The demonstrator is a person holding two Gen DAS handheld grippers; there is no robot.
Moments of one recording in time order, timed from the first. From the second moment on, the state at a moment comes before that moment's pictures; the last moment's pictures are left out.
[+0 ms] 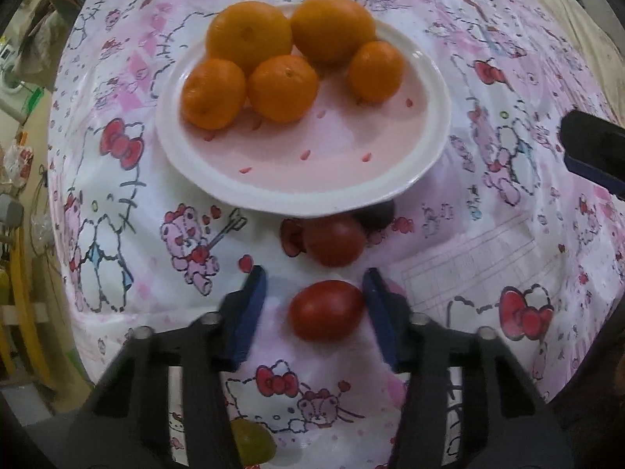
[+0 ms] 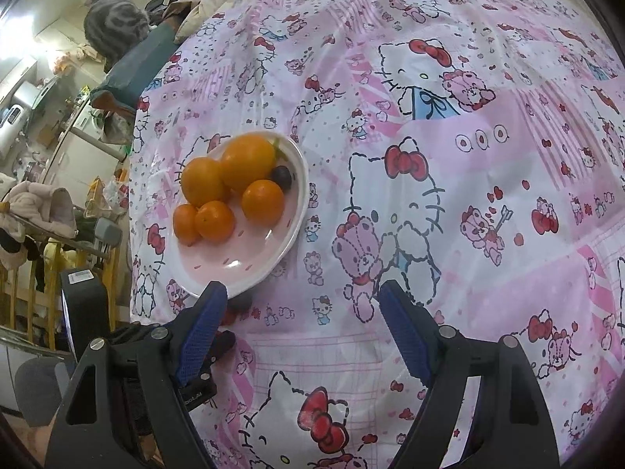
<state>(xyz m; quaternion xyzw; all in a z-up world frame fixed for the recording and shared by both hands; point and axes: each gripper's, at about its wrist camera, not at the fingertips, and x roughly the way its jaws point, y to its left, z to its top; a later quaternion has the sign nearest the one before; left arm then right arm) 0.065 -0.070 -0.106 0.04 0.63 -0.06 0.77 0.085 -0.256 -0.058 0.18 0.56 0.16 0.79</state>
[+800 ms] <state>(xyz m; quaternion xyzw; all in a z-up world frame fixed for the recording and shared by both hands) 0.060 -0.013 -0.045 -0.04 0.59 -0.03 0.81 0.090 -0.247 -0.070 0.20 0.58 0.20 0.76</state>
